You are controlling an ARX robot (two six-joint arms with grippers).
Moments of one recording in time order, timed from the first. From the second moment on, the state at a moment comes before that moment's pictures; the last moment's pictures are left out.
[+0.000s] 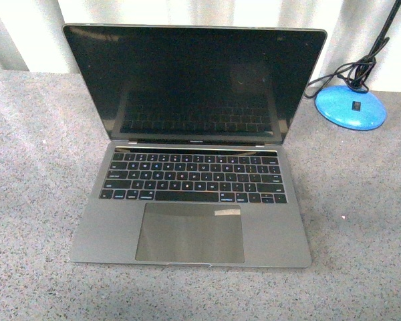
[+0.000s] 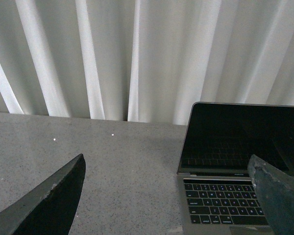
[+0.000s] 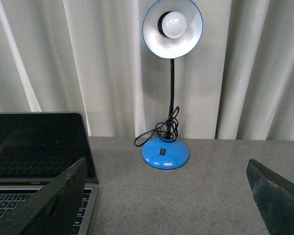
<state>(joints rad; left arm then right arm) 0.00 0.00 0.02 0.00 0.00 0.00 0.00 0.00 0.02 0.00 0.00 0.00</state>
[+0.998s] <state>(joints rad) -0.08 0.07 0.04 -0.05 -0.27 -0.09 -0.08 0.10 0.09 -0.16 -0.23 -0.07</state>
